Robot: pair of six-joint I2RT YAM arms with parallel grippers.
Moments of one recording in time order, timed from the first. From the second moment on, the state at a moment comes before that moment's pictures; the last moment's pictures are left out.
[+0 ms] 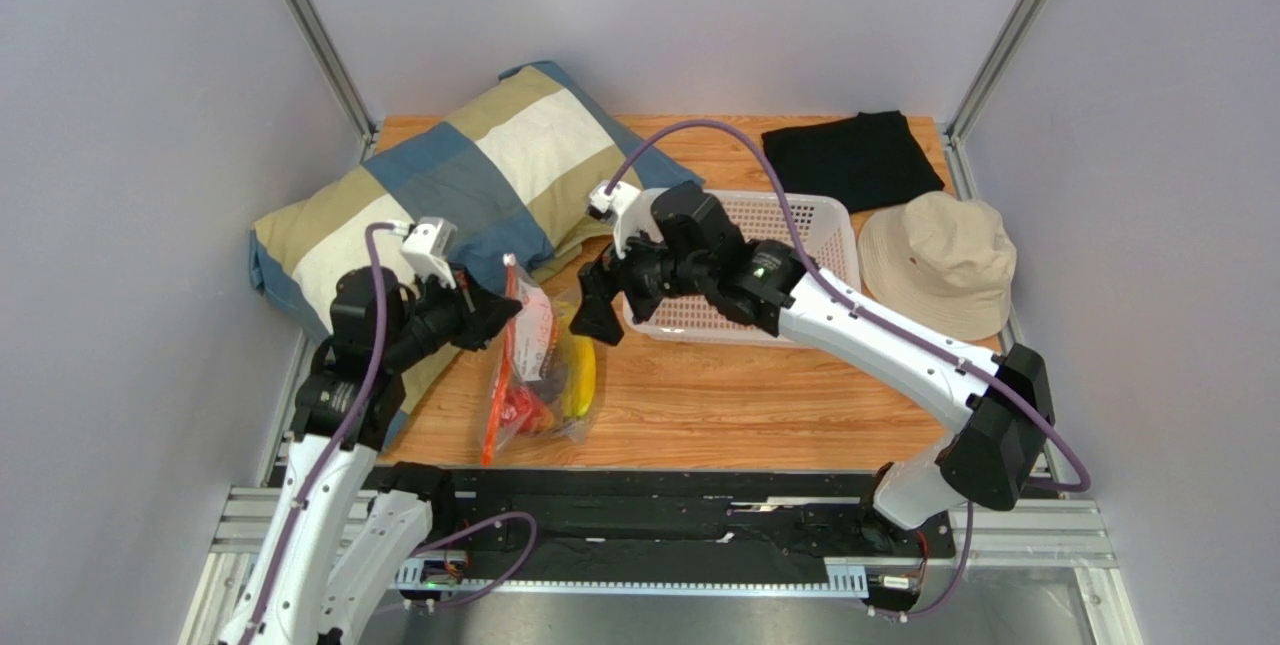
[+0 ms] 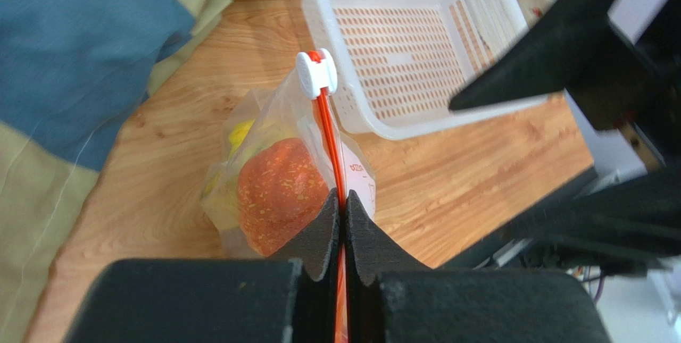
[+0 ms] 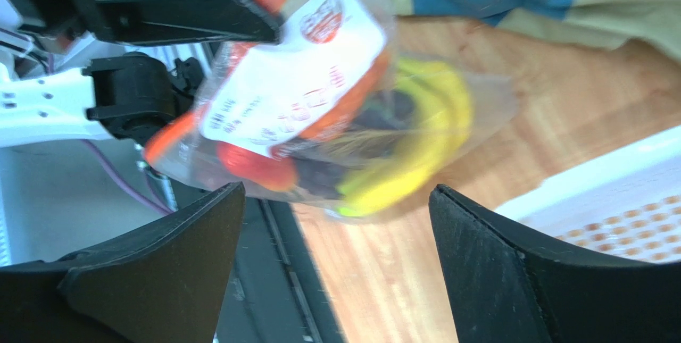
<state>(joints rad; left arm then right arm) -0.17 0.61 0.75 -0.50 0.43 -0.38 0.94 1.51 1.38 -0.39 -0.34 0.19</state>
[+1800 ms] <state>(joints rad) -0.17 0.81 0.94 -0.35 0.91 -0.32 0.77 1.73 1.56 -0.35 -1.11 -0.09</state>
